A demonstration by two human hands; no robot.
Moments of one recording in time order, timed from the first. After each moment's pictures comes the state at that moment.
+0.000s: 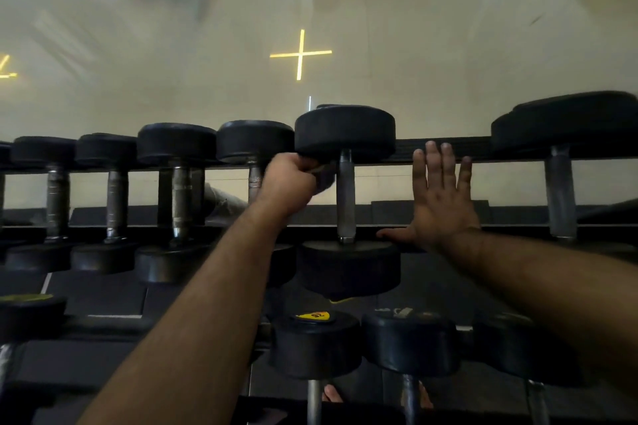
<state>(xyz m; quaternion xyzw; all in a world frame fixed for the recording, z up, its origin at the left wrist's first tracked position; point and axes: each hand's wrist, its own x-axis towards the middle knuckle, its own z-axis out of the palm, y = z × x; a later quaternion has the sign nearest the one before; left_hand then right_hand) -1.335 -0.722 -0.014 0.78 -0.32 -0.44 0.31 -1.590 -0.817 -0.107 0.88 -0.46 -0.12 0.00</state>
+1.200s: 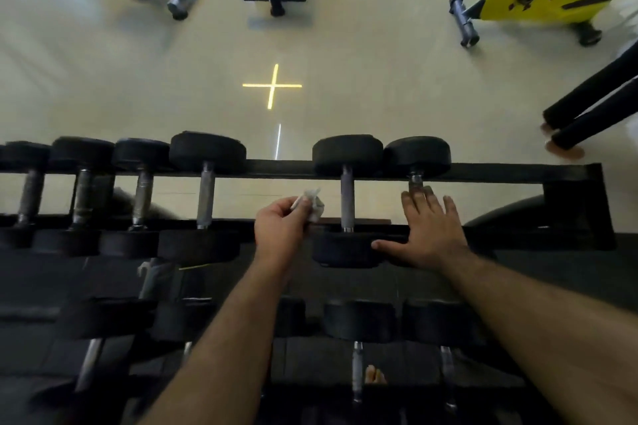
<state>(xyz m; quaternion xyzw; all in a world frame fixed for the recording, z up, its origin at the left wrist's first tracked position) -1.663 -0.732 0.068 0.71 -0.14 -0.41 0.56 -1.897 -0.871 0.029 0.86 -0.48 -0.19 -0.05</state>
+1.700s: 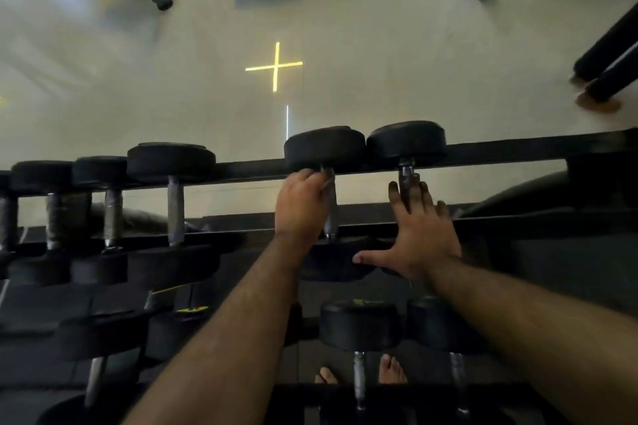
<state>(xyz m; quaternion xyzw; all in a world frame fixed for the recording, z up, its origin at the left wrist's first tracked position) -1.688 -0.841 0.006 0.80 -0.55 -0.07 0.21 -1.902 -0.884 -0.002 0.84 -0.51 -0.13 -0.13</state>
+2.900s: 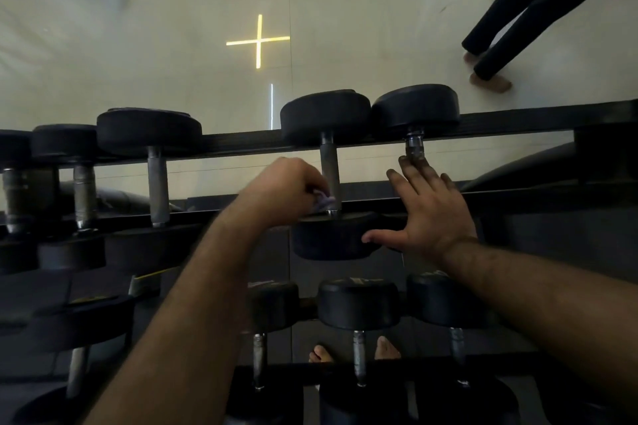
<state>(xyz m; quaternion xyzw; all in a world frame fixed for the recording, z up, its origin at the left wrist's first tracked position) -1.643 -0.828 0.043 0.71 -0.63 -0.31 0.02 -1.907 -0.879 -0.013 0.88 -0.46 -0.06 -0.09</state>
